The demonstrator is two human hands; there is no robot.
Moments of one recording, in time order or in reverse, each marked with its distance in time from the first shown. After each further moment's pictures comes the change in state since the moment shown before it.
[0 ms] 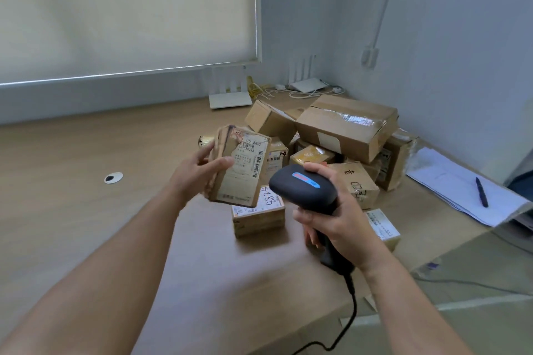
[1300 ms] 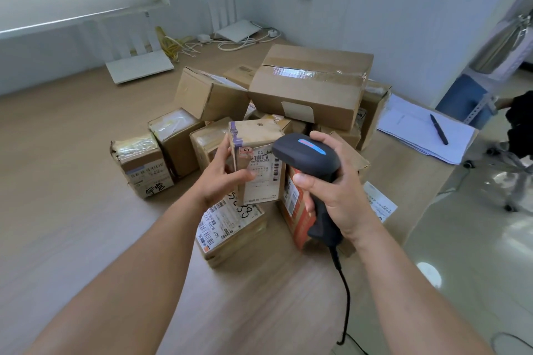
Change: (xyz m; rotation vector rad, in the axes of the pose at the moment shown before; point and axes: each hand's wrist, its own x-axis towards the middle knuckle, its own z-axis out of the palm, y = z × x) left_hand 0.166 -0.078 0.094 -0.039 -0.563 -0.001; right_hand 0.092 0.066 -0.022 0.063 0.442 0.109
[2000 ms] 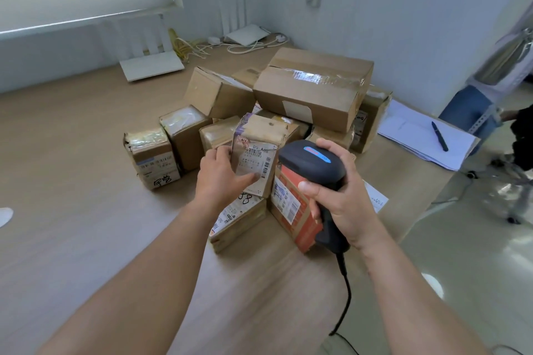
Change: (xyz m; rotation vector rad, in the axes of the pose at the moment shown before) left_hand -0.021 0.006 0.020 0.723 0.468 -0.043; right_hand -0.018 0.004 -0.010 -0.077 -0.011 -0.059
